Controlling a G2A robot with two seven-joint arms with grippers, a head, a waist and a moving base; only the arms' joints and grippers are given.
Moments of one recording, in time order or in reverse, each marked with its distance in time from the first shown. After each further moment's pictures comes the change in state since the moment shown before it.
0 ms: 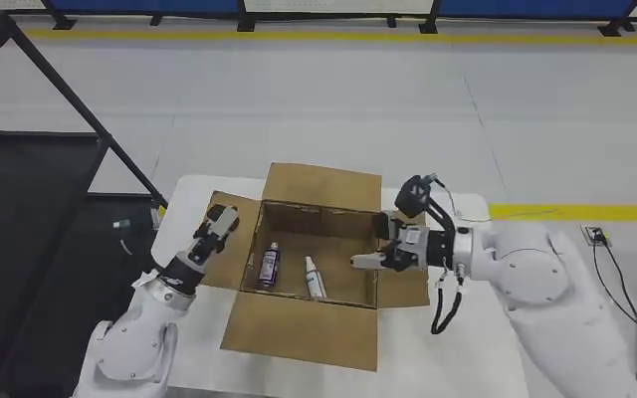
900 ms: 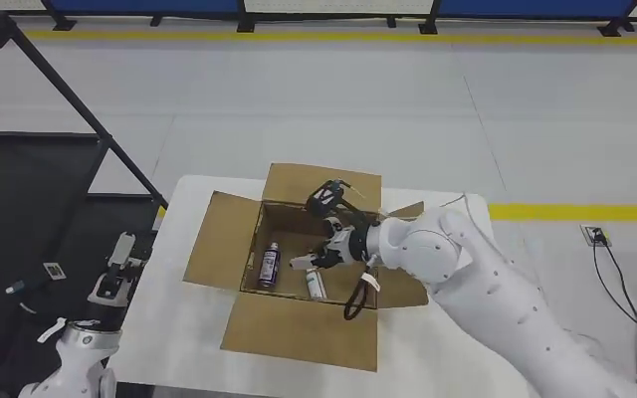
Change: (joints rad) left arm 0.186 0.020 -0.272 0.018 -0.128 -0.056 0.099; right arm 0.324 -0.142 -0.434 0.215 -0.090 0.291 -0.011
